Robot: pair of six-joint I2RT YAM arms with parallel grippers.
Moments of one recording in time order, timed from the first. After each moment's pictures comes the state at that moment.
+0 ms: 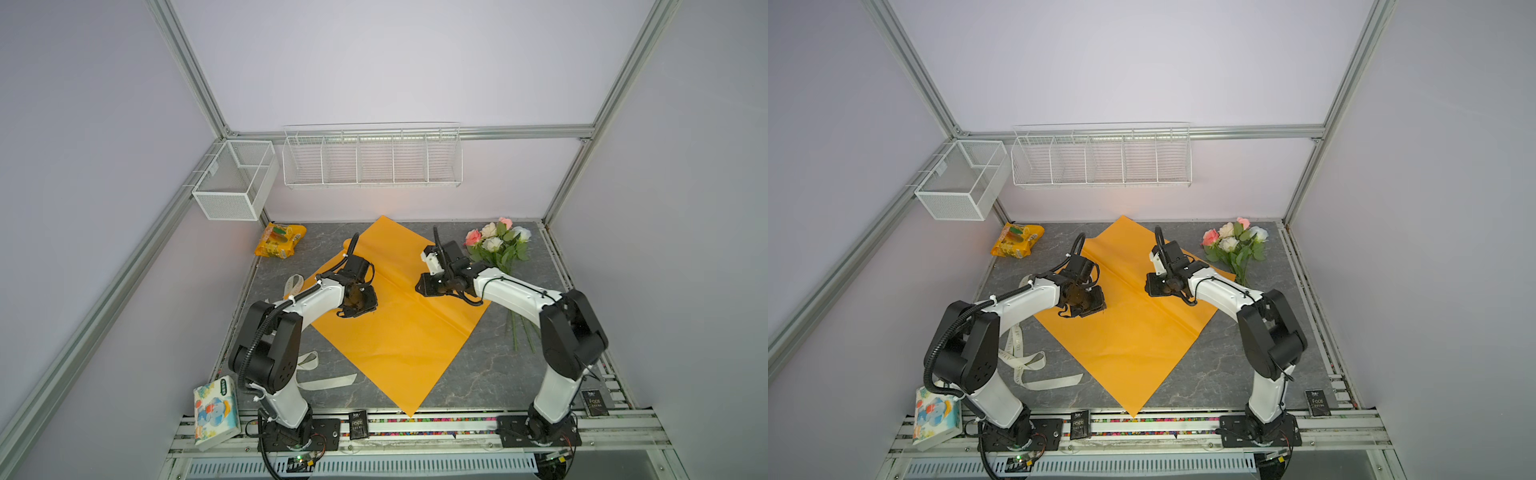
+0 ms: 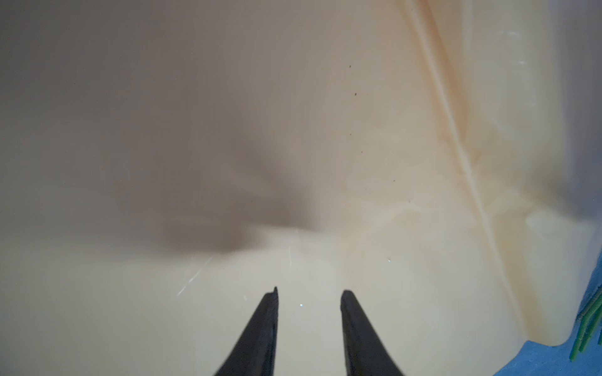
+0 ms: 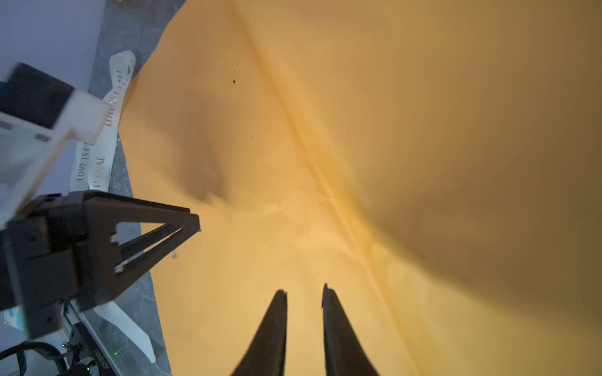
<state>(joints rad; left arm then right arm) -0.45 1.71 1.08 -0.56 0.16 -0.65 0.61 1.87 1.33 -0.42 -0.27 0.43</state>
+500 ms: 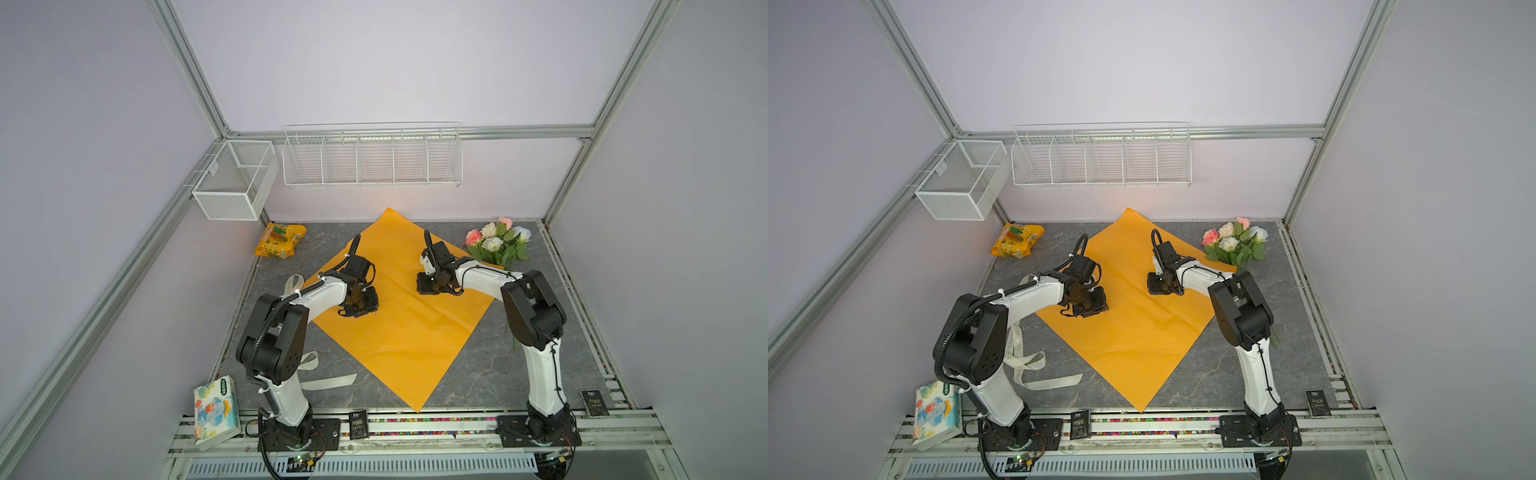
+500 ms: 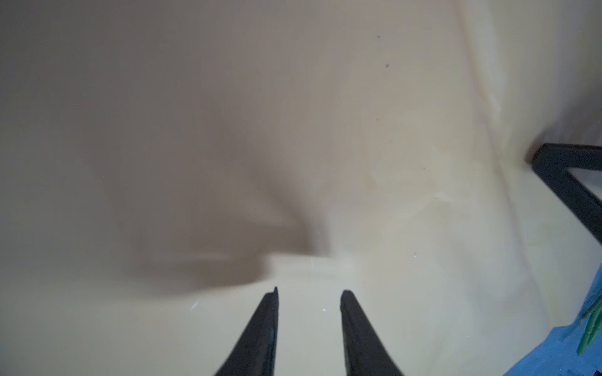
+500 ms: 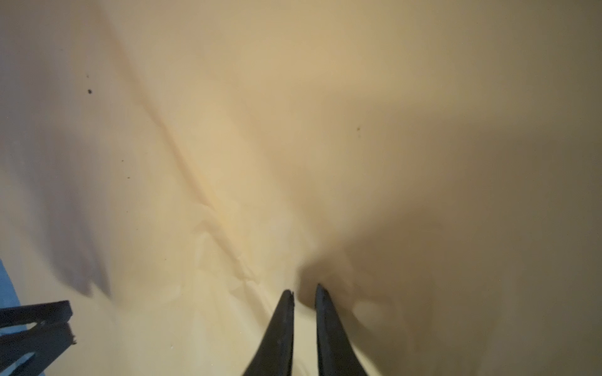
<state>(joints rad) -0.44 1.78 1.10 -0.56 0.20 -0.62 0.52 2.14 1.49 -0.43 -0.22 0.42</state>
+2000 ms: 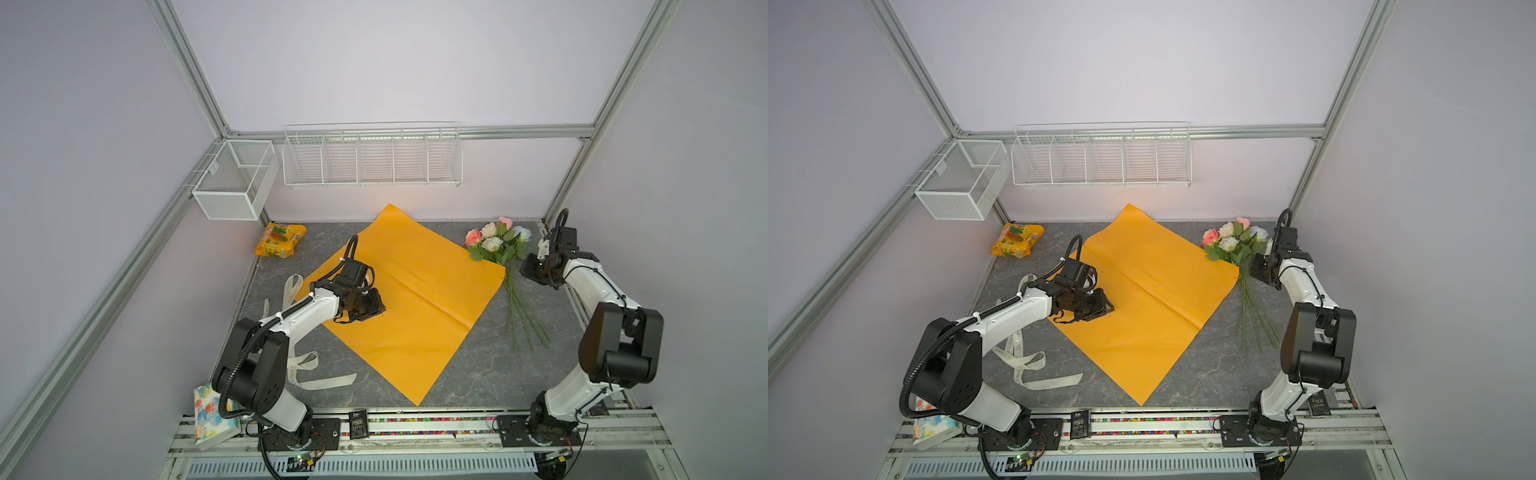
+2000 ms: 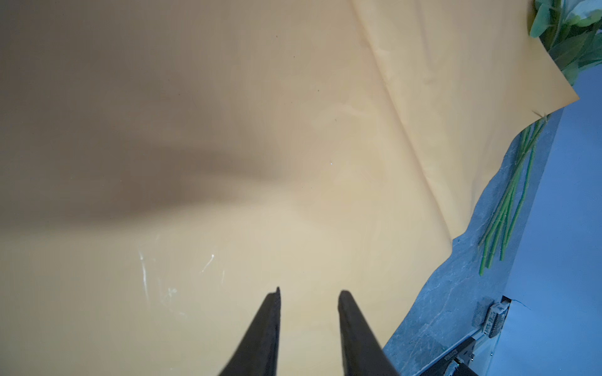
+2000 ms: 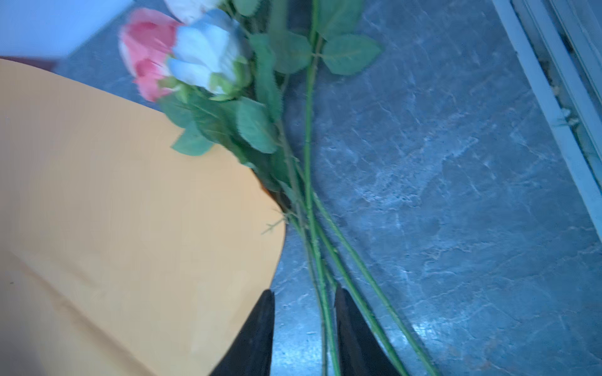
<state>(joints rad) -0.49 1.57 0.99 -0.50 0.34 -0.69 -0.18 1.71 1.27 -0.64 -0.16 0.27</state>
